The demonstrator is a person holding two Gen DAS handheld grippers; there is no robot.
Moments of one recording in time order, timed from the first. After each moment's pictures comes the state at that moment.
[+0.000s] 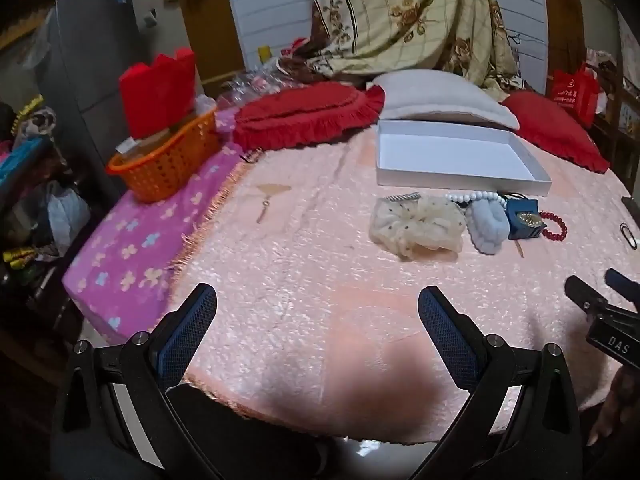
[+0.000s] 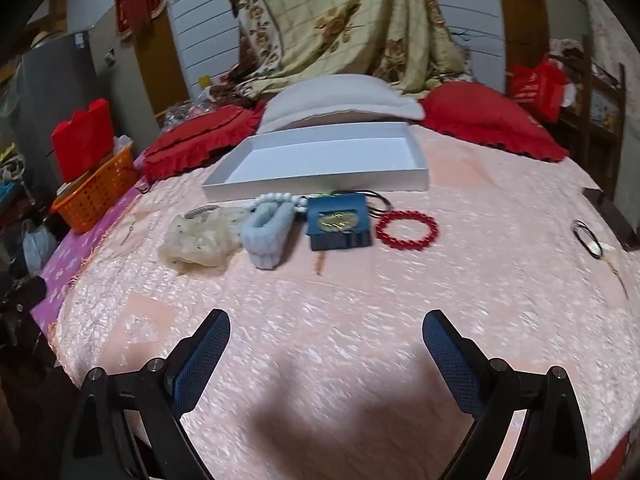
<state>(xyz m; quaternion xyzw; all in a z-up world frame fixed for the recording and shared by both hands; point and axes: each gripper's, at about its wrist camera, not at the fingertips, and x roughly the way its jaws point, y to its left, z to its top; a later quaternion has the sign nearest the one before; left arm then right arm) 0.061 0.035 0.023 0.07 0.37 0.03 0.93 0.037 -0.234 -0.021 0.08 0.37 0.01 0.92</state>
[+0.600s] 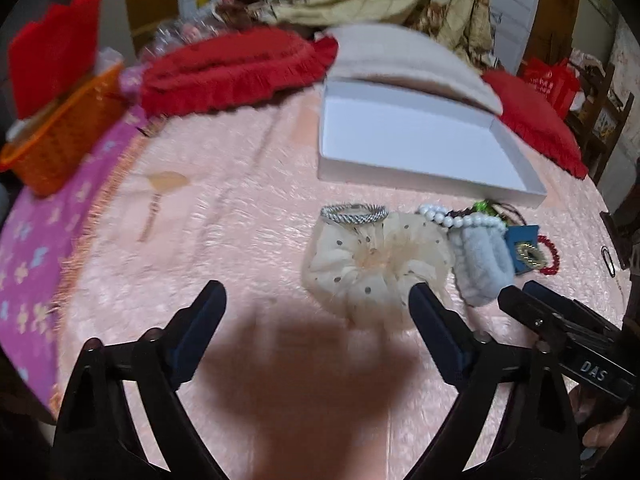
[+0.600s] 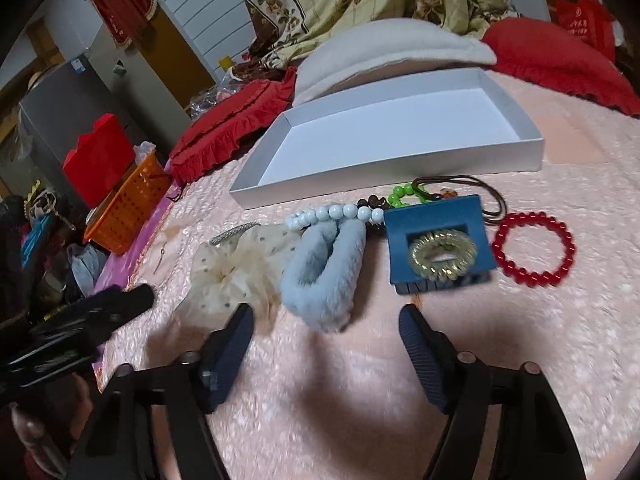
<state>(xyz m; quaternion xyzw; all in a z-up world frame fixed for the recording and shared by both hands) 0.208 0.013 -0.038 0.01 0.47 -0.09 0.88 0.144 -0.223 -0.053 0.18 0.46 0.10 0.87</state>
